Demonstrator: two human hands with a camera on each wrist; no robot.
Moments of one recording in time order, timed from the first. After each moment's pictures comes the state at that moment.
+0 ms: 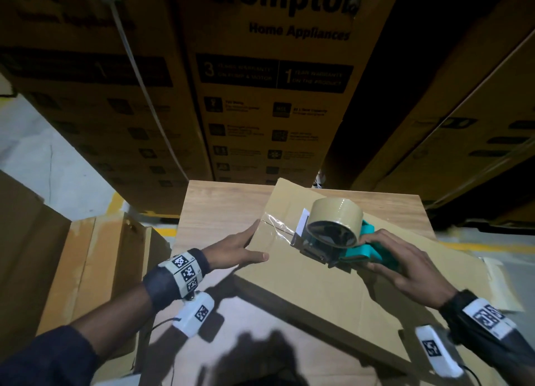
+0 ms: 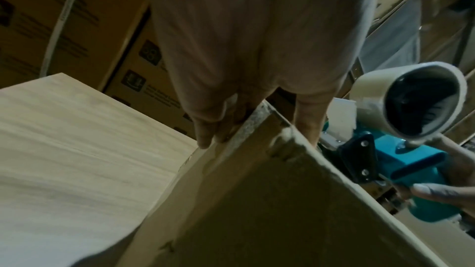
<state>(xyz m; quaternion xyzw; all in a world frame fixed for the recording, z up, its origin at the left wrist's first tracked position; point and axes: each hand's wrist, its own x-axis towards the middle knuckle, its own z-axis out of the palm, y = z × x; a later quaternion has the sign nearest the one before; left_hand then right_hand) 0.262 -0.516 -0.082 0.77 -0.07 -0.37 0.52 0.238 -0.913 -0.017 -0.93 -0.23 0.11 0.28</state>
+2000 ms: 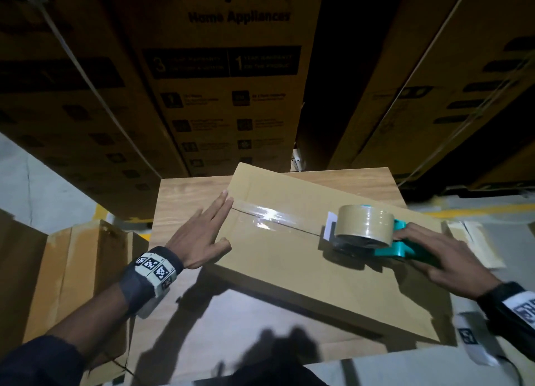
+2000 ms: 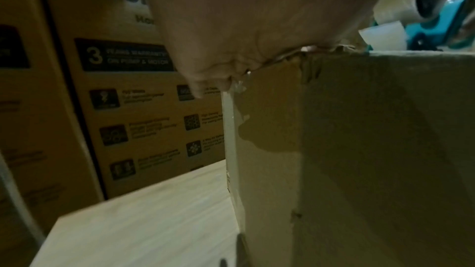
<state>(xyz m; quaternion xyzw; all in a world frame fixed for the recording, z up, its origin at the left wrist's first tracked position) 0.248 -0.540 -0.081 0.95 -0.20 -0.16 0.18 0.171 -1.027 0.011 -0.97 -0.15 0.10 0.19</state>
